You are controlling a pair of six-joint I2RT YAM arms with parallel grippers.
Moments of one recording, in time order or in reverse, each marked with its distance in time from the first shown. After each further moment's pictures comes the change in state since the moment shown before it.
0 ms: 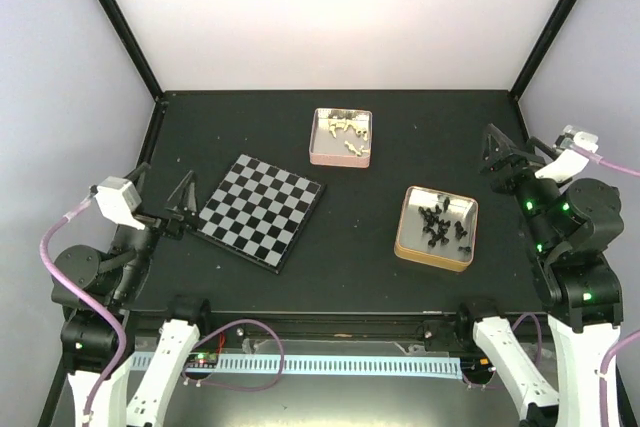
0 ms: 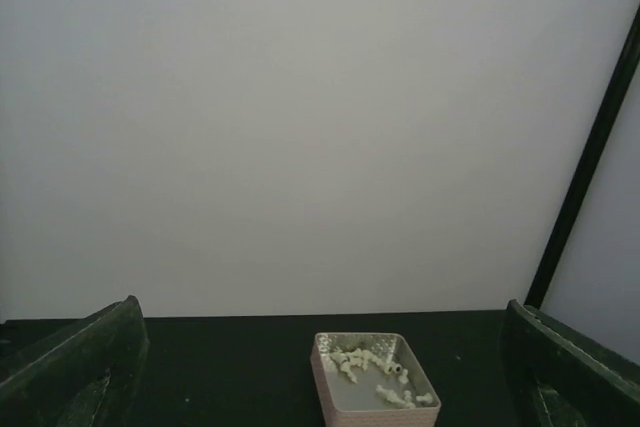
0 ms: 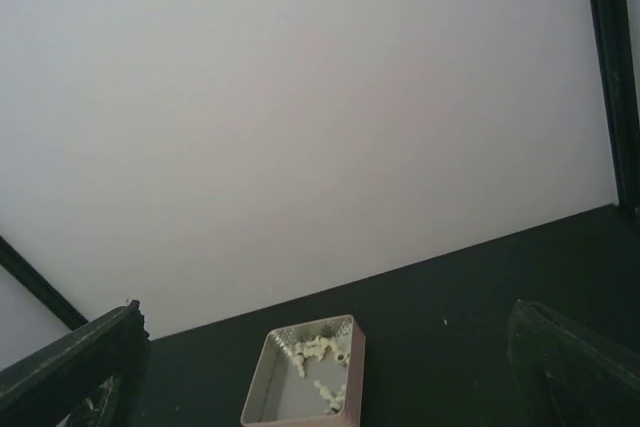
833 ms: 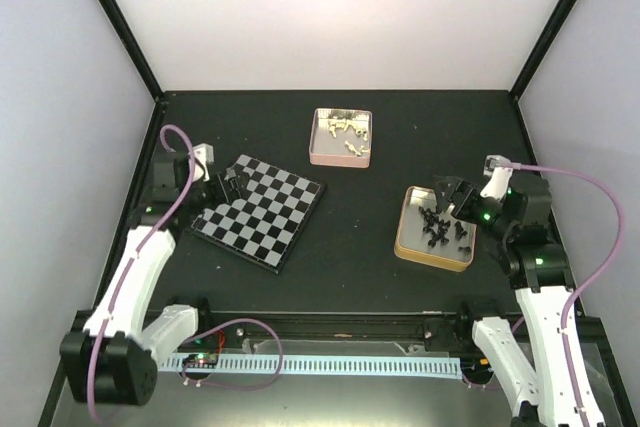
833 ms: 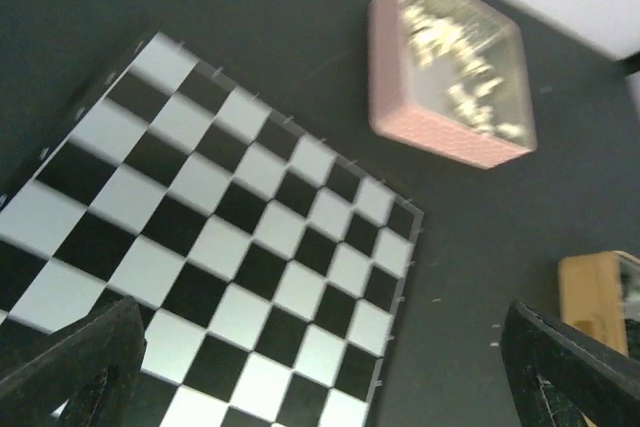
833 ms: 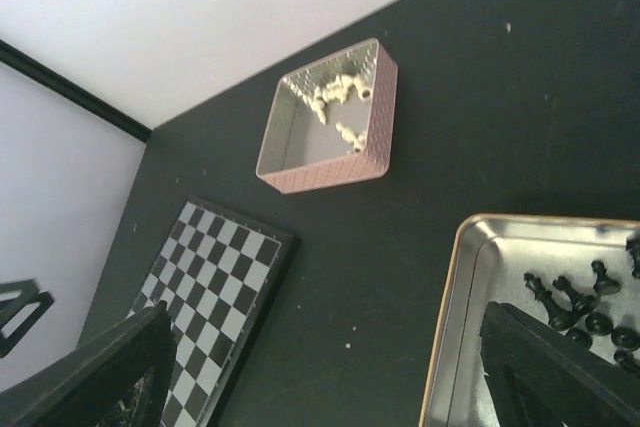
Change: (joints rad) left arm 0.098 0.549 -0.257 0.024 0.258 -0.173; right arm -0.090 0.003 -0.339 -0.104 -0.421 0.089
